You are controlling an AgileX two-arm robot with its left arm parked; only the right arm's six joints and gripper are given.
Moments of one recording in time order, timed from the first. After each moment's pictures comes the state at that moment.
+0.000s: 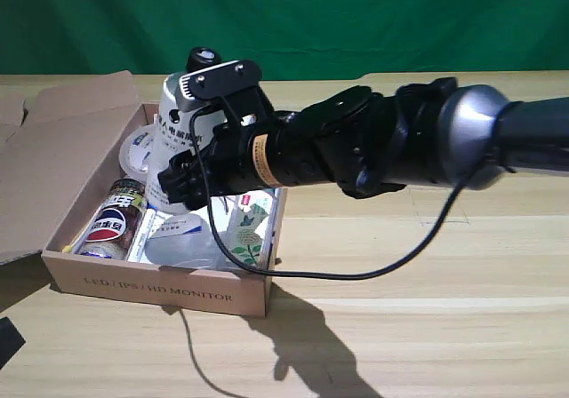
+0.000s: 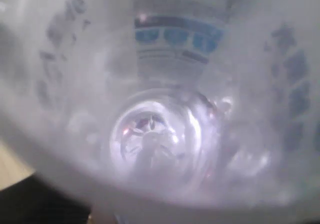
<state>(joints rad) 0.71 1.83 -1.25 -1.75 -0.22 1.82</state>
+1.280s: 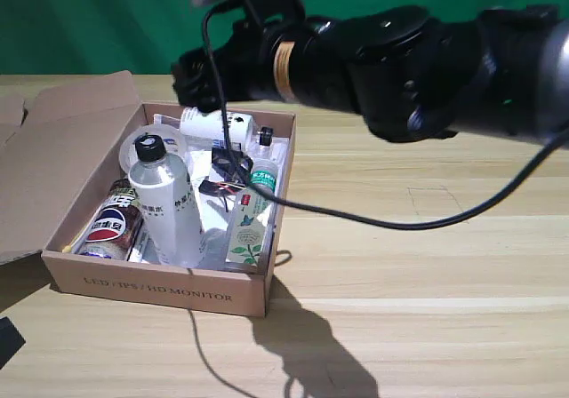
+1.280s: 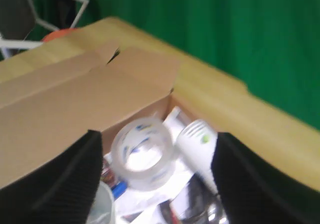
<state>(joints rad) 0.71 1.66 -1.31 -1.74 0.01 1.69</state>
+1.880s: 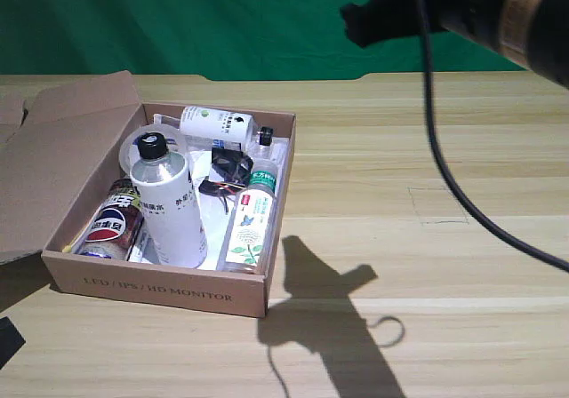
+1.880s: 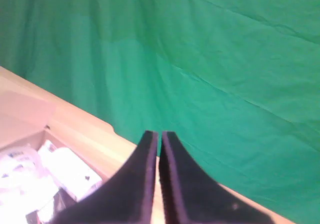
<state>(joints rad) 0.71 1.17 -1.02 -1.72 0.34 1.44</state>
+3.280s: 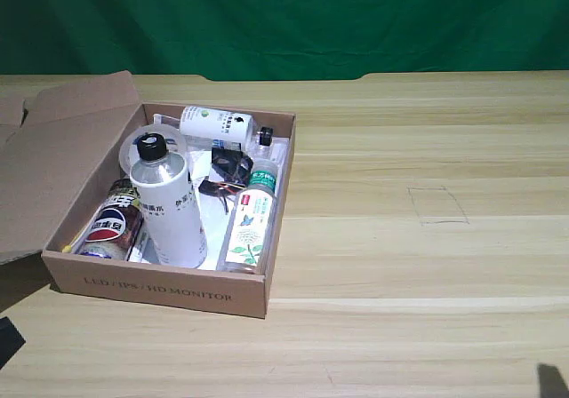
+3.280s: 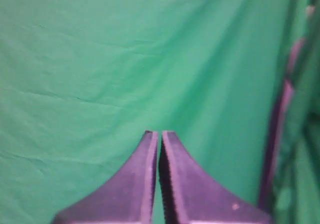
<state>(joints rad) 0.12 0.36 -0.66 -1.72 0.29 1.43</state>
